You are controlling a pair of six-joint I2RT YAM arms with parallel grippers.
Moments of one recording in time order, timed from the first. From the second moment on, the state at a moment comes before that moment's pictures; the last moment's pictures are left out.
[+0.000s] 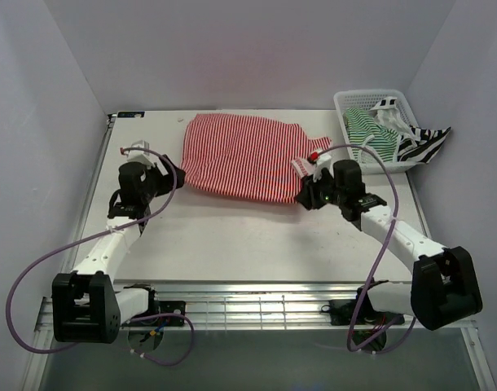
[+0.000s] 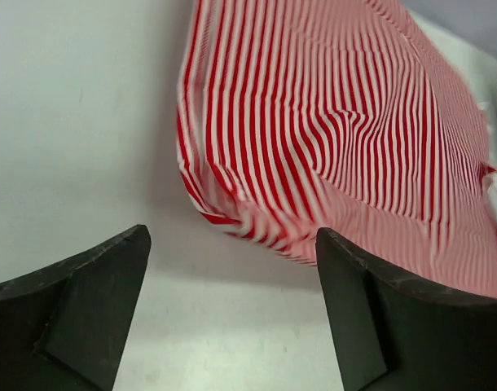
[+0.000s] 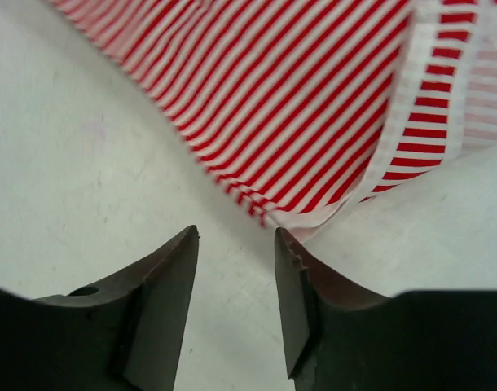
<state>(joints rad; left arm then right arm) -0.04 1.16 0.70 0.15 0.16 -0.37 0.35 1.25 0.78 -0.05 -0.38 -0.05</state>
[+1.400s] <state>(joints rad) -0.22 1.84 1.09 -0.10 0.13 -0.63 0.44 2.00 1.43 -0.58 0.38 0.18</state>
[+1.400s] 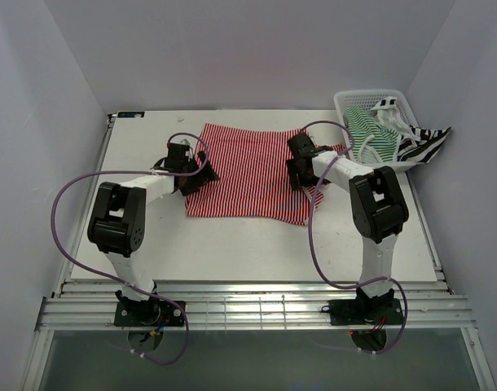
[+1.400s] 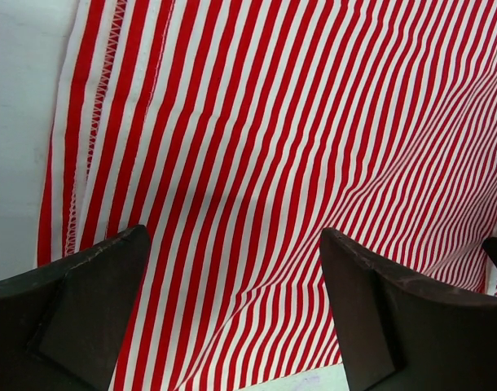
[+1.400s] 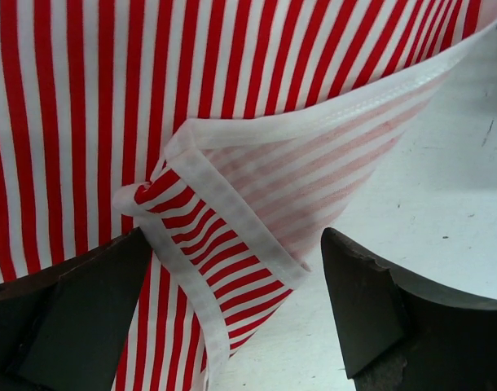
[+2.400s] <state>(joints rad) -0.16 1.54 1.04 -0.46 -0.11 -0.72 0.32 1.08 0.79 -0.47 0.01 0.21</state>
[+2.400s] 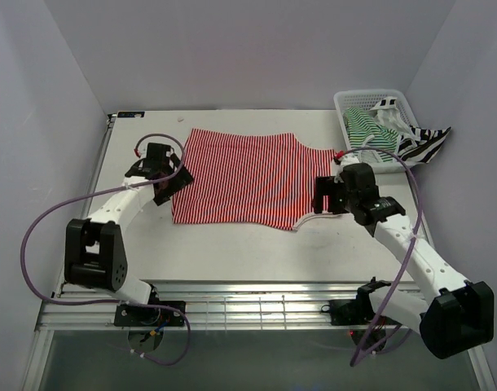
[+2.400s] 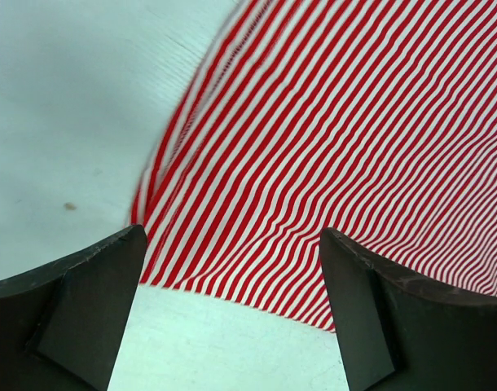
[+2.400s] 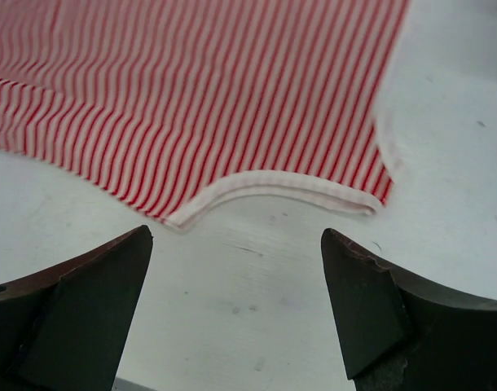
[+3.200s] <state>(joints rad) -0.06 1.45 0.79 -0.52 -0.05 -0.84 0.72 1.33 0.83 -0.40 0.07 0.26</state>
